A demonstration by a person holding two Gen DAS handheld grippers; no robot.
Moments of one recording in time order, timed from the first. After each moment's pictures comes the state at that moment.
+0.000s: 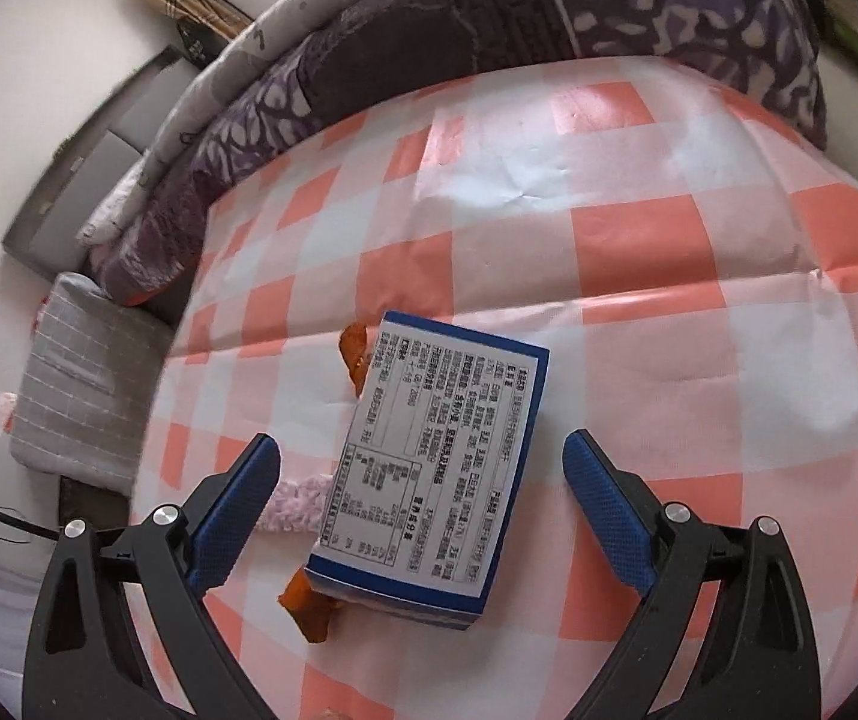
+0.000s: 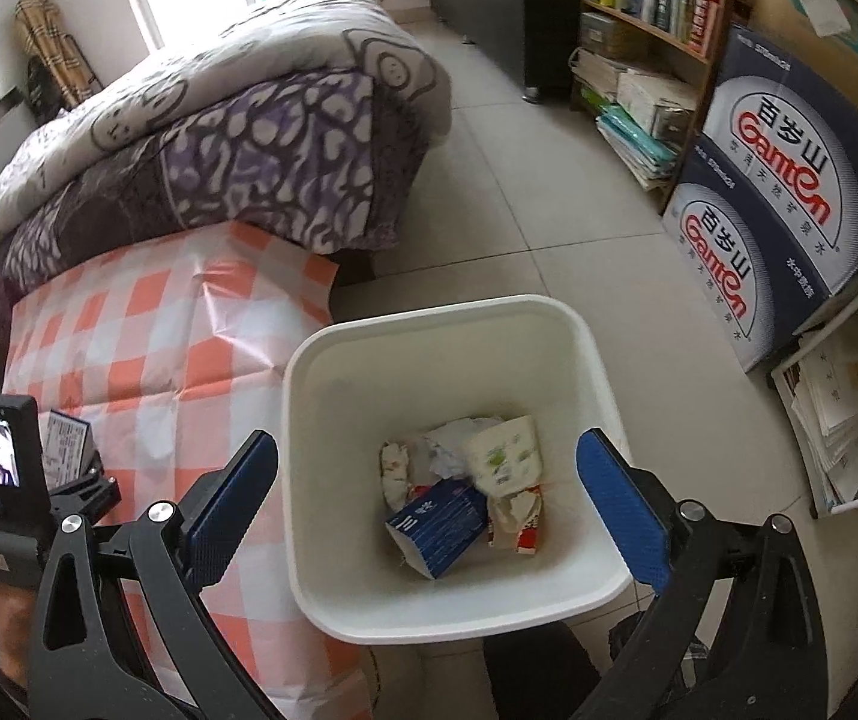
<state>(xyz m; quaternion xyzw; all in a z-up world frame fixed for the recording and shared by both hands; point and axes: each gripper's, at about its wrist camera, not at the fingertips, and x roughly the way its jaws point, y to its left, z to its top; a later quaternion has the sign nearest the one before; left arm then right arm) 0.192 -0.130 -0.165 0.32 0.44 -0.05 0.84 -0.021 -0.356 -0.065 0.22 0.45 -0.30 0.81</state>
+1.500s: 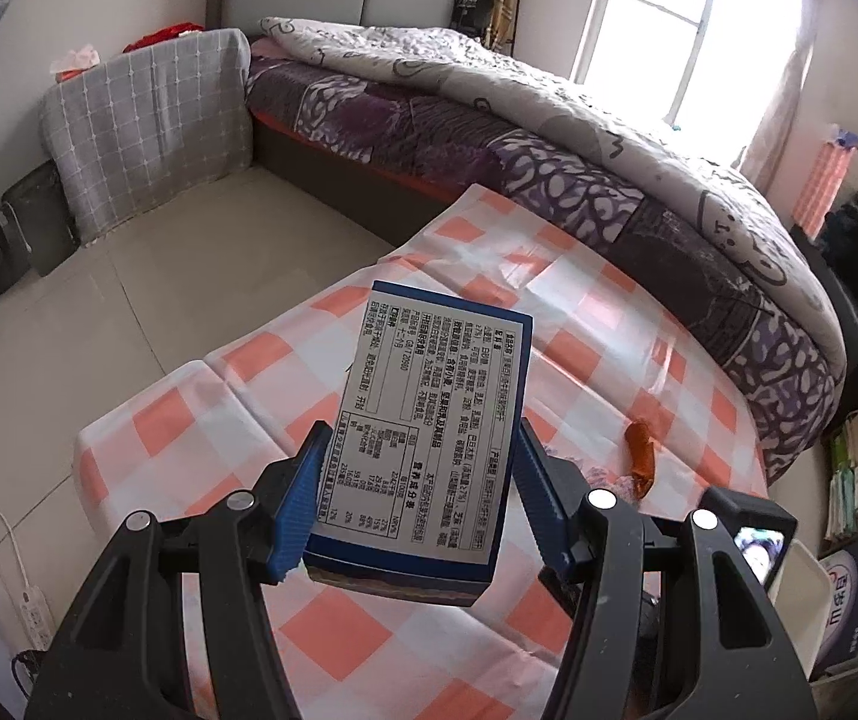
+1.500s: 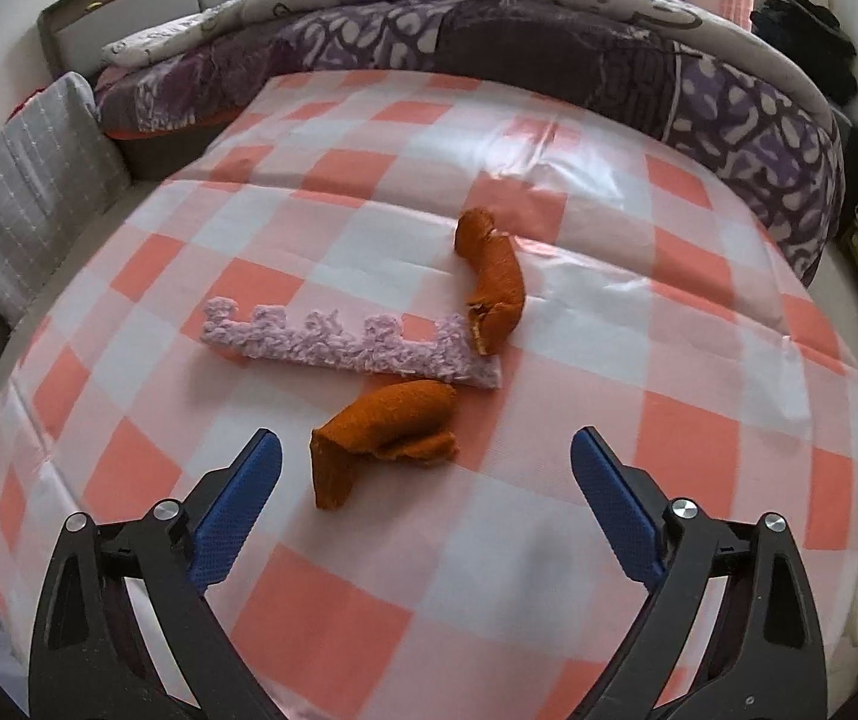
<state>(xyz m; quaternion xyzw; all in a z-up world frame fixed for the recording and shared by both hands) 0.135 0.163 -0.017 -0.09 0.41 0.02 0.91 0.158 -0.037 -0.160 0.06 0.47 -0.07 0.88</state>
